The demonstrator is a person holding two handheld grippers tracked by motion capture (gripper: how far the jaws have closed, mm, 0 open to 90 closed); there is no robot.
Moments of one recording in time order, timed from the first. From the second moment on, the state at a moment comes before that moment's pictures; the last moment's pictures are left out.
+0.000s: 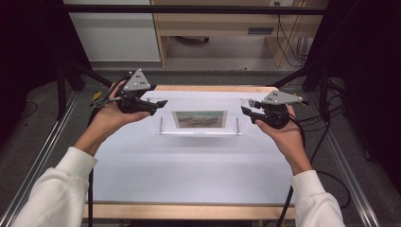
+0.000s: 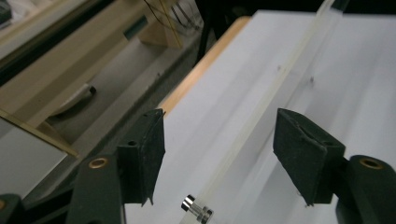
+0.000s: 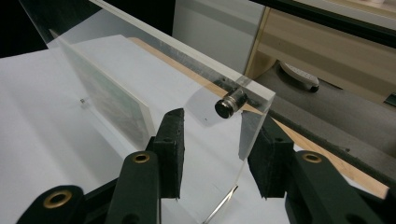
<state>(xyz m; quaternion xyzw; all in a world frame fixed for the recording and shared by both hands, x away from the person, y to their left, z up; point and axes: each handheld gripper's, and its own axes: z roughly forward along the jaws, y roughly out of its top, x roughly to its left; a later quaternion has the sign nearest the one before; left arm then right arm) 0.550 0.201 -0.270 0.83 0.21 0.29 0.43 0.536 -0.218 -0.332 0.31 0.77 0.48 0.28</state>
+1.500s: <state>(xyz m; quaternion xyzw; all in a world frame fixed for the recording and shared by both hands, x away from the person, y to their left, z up) 0.489 0.257 -0.389 0.77 0.35 0.23 0.48 0.558 -0.213 -0.325 0.35 0.77 0.46 0.28</state>
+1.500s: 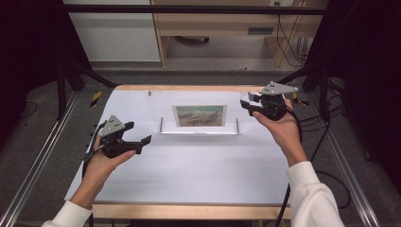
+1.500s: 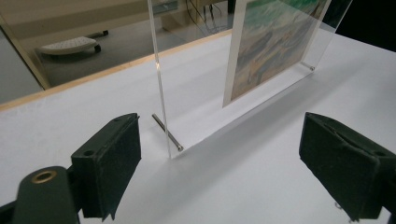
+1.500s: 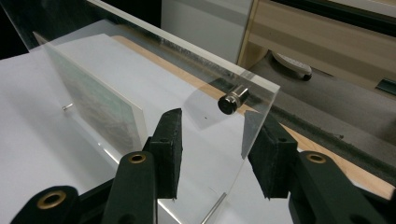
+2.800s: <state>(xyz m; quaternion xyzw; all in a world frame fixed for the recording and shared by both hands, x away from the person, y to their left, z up) 0.484 0.282 -0.422 0.77 0.39 0.24 0.45 0.595 -0.210 -0.325 0.39 0.75 0.47 0.26</state>
